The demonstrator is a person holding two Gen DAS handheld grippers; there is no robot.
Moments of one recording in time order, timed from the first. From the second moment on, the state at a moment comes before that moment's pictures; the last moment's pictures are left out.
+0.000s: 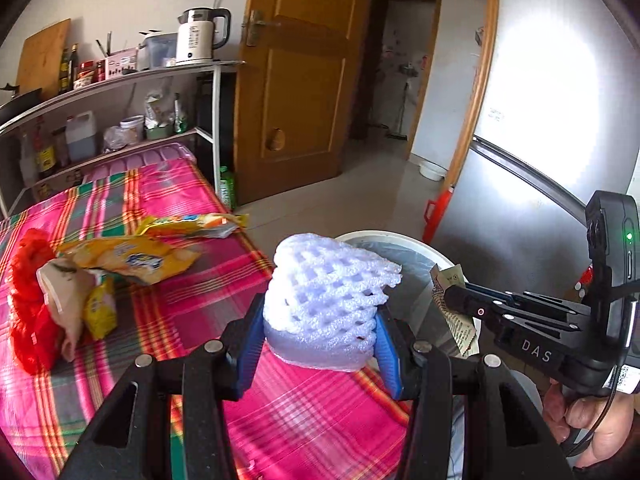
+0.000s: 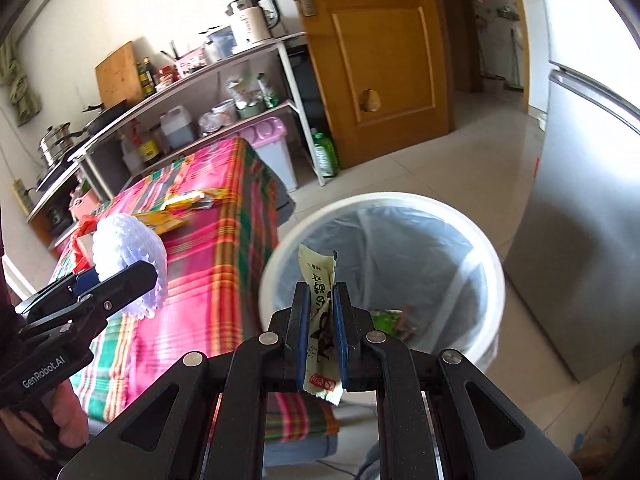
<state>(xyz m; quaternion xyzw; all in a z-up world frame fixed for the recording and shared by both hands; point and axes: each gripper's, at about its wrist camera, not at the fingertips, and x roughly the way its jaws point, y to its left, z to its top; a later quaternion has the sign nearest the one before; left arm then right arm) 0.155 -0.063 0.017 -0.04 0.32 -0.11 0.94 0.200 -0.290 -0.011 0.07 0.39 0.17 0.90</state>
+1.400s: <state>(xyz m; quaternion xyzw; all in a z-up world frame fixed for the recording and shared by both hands) 0.200 -0.108 -0.011 -0.05 0.35 -0.16 0.92 0.218 -0.324 -0.034 0.10 0.42 0.14 0.89</state>
